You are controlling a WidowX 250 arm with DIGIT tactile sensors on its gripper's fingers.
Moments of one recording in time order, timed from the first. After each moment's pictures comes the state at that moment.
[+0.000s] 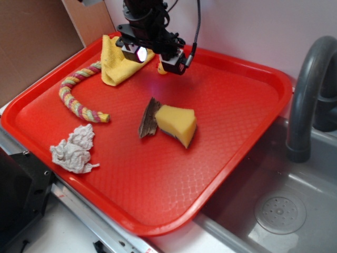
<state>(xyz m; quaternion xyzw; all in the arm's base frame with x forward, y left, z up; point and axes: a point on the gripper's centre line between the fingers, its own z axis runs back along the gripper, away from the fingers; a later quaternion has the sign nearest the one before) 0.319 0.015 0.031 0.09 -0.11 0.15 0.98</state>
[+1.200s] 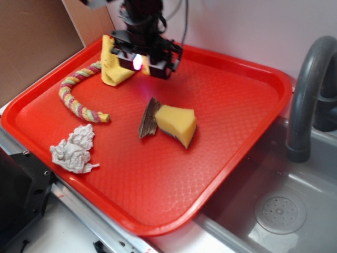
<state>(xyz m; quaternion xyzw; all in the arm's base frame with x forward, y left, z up) 0.292 0.012 0.063 0.09 -0.08 0.22 0.97</state>
